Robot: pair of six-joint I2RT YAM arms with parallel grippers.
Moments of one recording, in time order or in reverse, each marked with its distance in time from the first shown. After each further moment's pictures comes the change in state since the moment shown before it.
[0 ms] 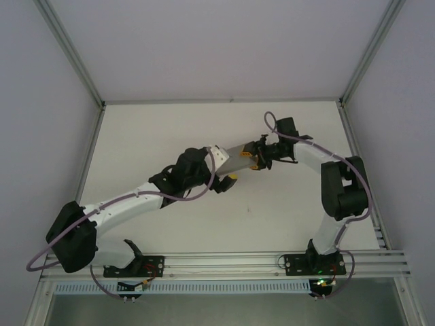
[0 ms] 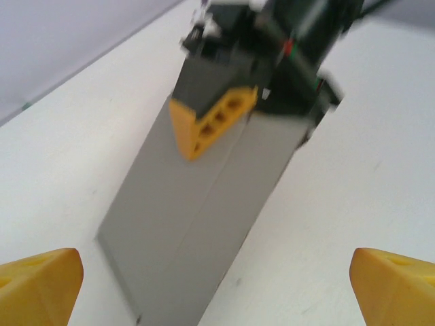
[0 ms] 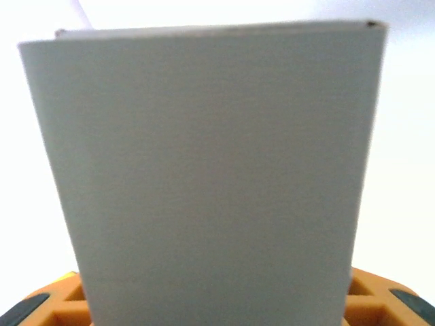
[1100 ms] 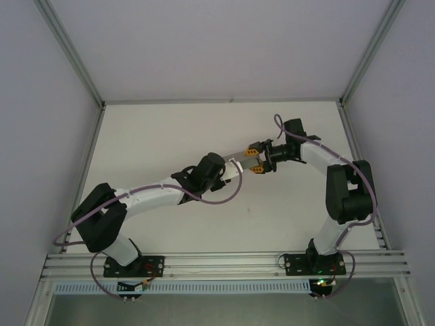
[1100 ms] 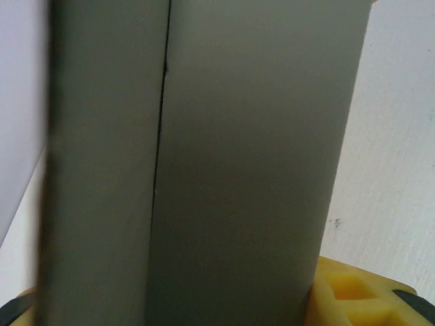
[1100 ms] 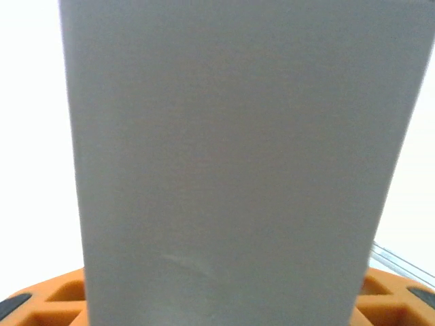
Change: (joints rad) left arm -0.052 0.224 0.072 -0.004 -0.256 0.353; right arm -0.034 -0.049 -0.023 -0.102 -0.172 0.103
